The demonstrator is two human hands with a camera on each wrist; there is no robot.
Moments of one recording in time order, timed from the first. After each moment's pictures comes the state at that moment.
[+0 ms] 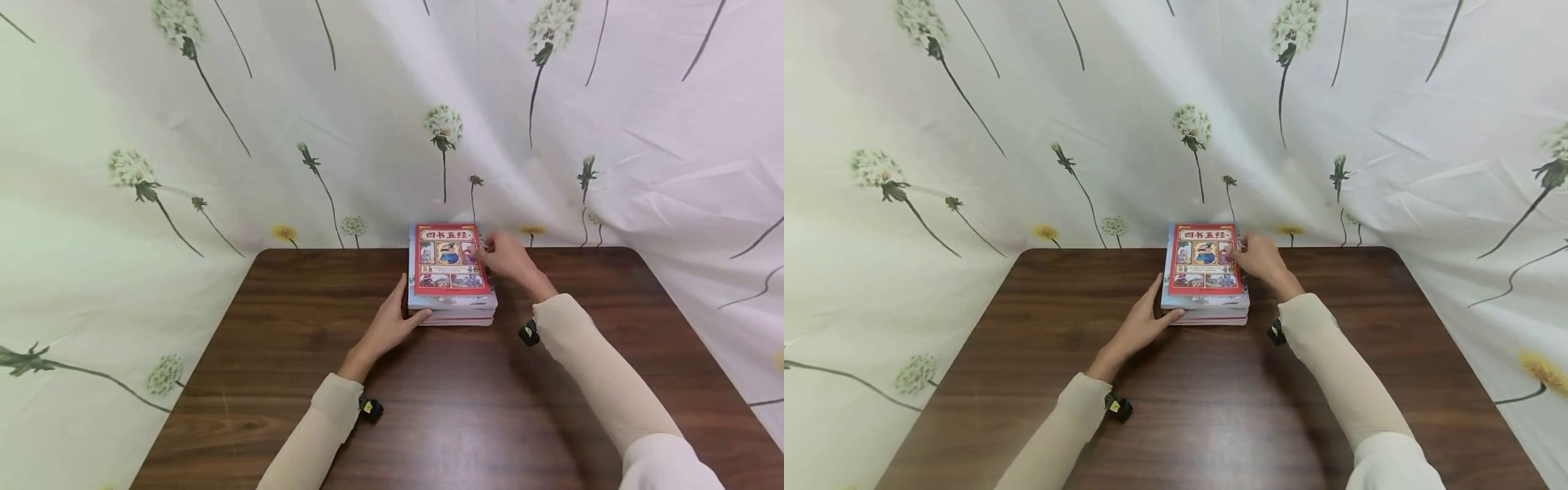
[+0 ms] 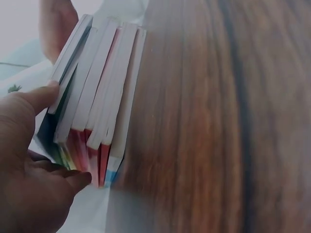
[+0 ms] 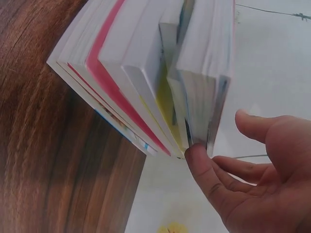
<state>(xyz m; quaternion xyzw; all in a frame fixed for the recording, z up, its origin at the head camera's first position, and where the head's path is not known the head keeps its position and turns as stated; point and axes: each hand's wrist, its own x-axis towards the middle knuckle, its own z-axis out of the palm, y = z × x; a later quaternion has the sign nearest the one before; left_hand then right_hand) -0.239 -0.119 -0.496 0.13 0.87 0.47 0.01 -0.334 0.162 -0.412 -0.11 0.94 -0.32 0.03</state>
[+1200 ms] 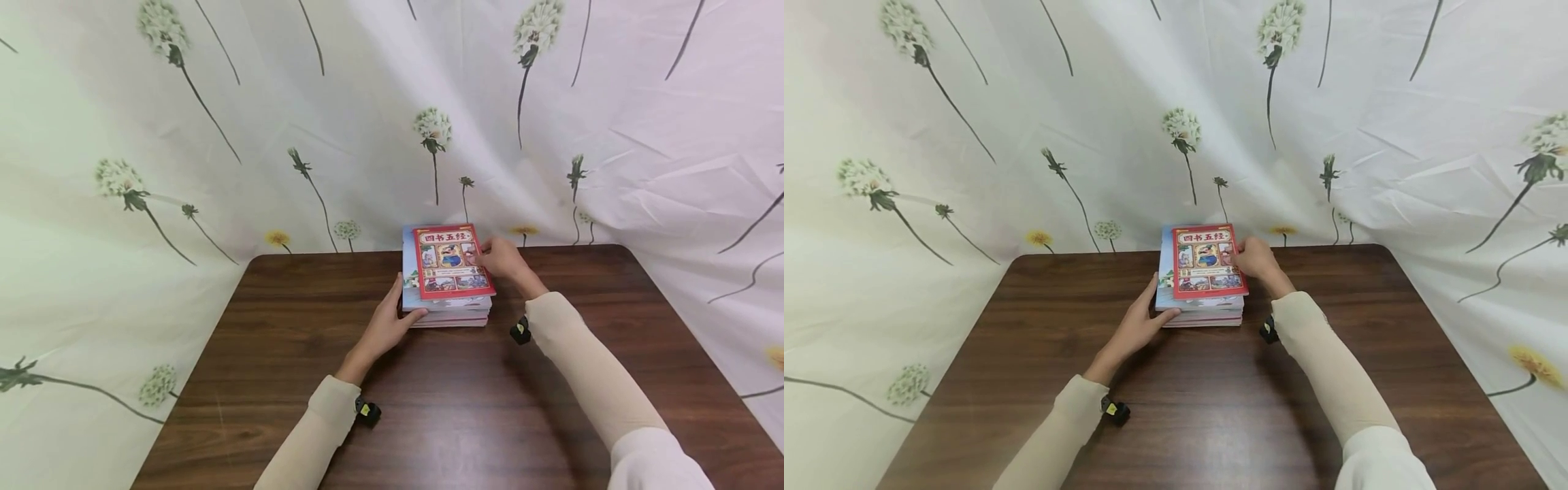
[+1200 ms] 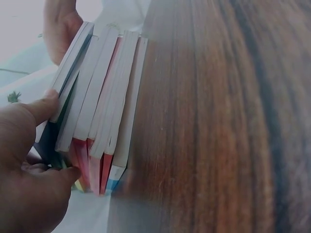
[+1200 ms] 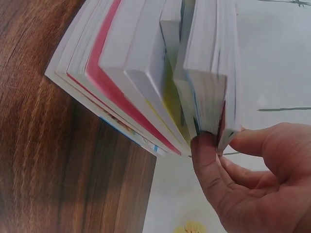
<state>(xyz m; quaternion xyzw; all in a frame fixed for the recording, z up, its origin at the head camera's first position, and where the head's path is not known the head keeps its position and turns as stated) -0.240 -0.111 -0.491 0.14 0.86 0.49 0.01 -0.339 0.165 -0.419 -0.04 0.93 -0.35 0.06</state>
